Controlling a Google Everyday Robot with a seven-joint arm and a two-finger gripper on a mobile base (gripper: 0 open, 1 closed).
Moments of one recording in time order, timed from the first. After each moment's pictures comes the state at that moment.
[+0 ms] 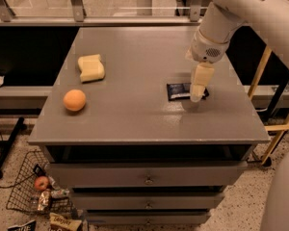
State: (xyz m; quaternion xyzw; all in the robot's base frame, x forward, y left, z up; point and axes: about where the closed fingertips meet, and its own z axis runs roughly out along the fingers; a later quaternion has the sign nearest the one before) arm 0.627 -0.148 0.849 -0.69 0.72 0.03 0.12
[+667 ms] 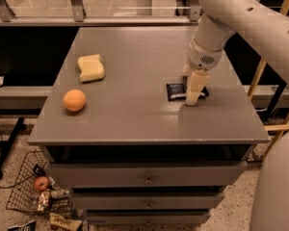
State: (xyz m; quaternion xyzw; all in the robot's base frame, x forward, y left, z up) arm 0.630 -0.147 0.820 -0.68 0.72 0.04 0.09
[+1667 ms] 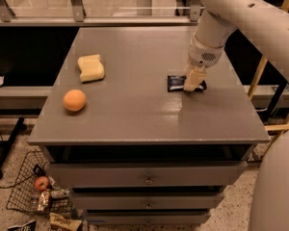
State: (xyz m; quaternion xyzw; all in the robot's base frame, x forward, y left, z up) arm 0.632 -0.149 0.831 -0.68 0.72 0.03 0.09
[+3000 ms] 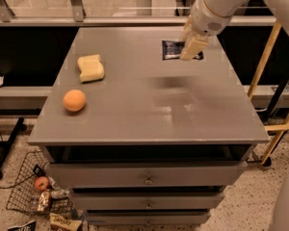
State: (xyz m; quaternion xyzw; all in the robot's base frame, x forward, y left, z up) arm 0.671 -0.130 0.928 -0.70 0.67 -0.04 0.24
